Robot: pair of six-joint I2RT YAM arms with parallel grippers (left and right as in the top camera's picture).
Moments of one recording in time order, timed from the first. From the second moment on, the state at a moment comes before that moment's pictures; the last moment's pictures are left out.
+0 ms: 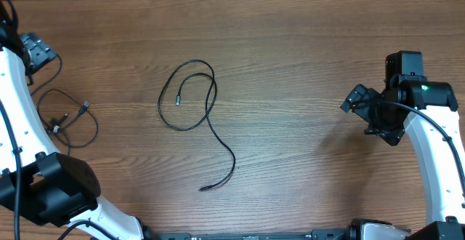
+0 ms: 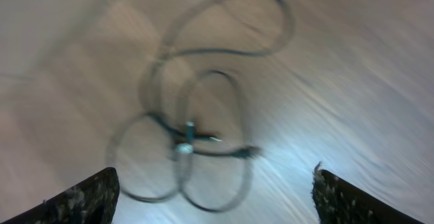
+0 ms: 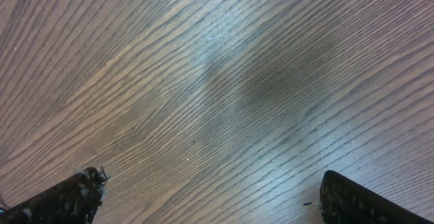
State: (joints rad) left arm 0.46 1.89 2.01 -1.22 -0.23 -0.34; right arm -0.10 1.41 1.18 -1.14 -0.04 0.56
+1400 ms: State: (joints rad) left arm -0.33 2.07 1.70 -1.10 0.11 -0.16; right arm -0.10 1.41 1.18 -1.14 -0.04 0.56
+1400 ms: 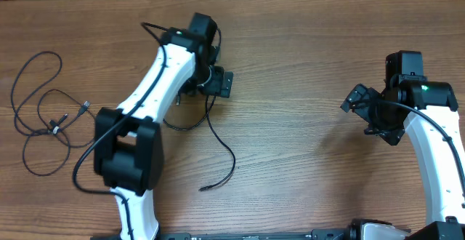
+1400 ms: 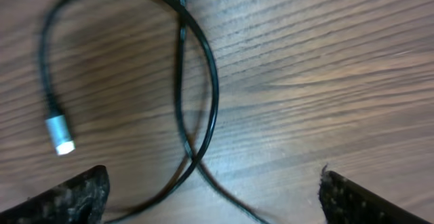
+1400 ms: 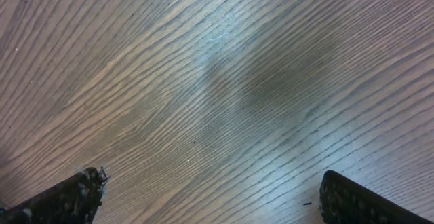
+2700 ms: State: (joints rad) left arm -0.33 2.21 1.68 -1.16 -0.11 -0.27; right arm -0.10 1.41 1.18 -1.15 -0.04 0.56
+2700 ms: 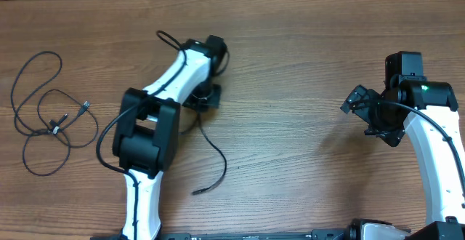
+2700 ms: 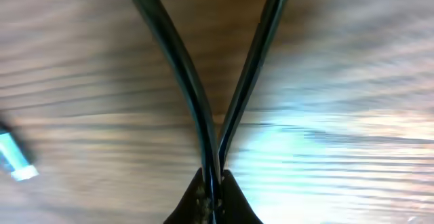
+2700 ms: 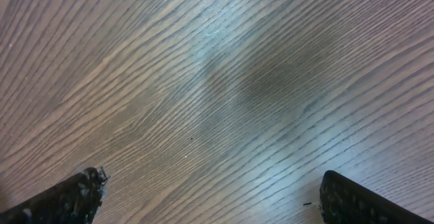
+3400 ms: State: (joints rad) left arm 0.29 1.76 1.86 -1.11 -0.16 -0.25; right arm -0.10 1.41 1.18 -1.15 -0.04 0.56
